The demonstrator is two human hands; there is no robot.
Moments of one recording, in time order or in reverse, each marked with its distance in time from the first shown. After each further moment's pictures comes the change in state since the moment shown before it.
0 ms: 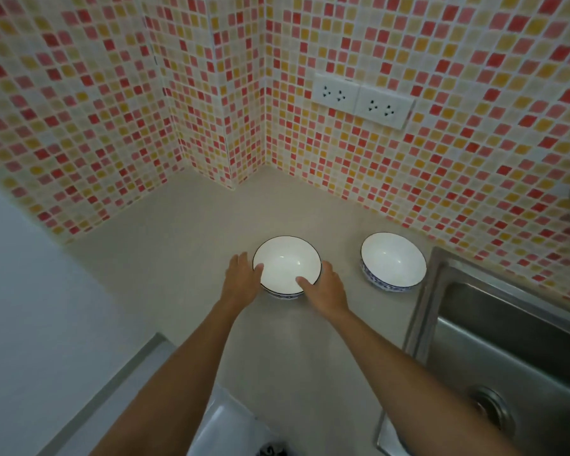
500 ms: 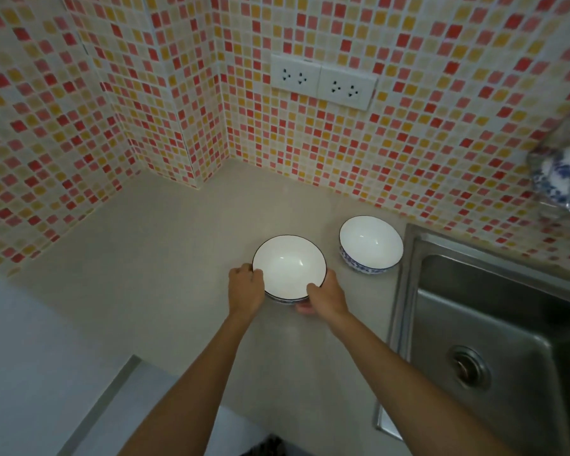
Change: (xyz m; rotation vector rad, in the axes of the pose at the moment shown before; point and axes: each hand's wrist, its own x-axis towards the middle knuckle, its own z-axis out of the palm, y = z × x) left_hand -0.014 0.025 0.032 -0.319 0.001 -0.022; right_hand -0.013 0.021 -0.005 0.474 0.081 0.245
